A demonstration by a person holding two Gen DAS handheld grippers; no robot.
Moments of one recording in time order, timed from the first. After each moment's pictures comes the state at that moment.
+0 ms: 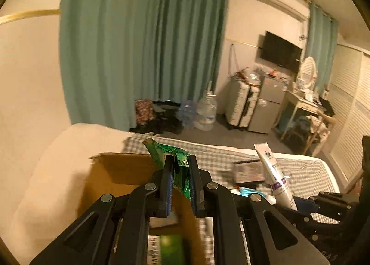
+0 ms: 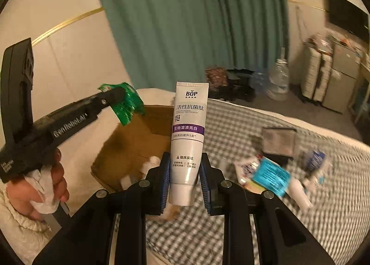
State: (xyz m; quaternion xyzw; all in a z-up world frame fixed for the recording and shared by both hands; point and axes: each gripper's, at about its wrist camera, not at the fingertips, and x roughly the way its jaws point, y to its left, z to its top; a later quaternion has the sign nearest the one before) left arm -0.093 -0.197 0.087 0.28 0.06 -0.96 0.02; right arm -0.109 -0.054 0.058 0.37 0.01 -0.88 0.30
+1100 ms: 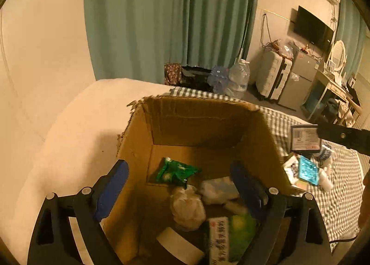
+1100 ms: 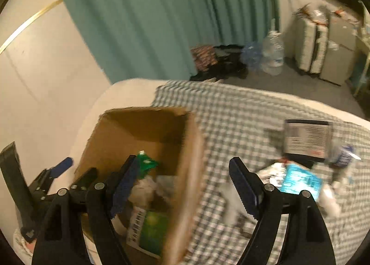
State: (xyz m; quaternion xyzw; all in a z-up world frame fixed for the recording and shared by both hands) left arm -0.098 -0.266 -0.016 0.37 0.06 -0.92 0.08; right arm -0.204 -0.096 0.001 0.43 -0.03 -0.87 0.23
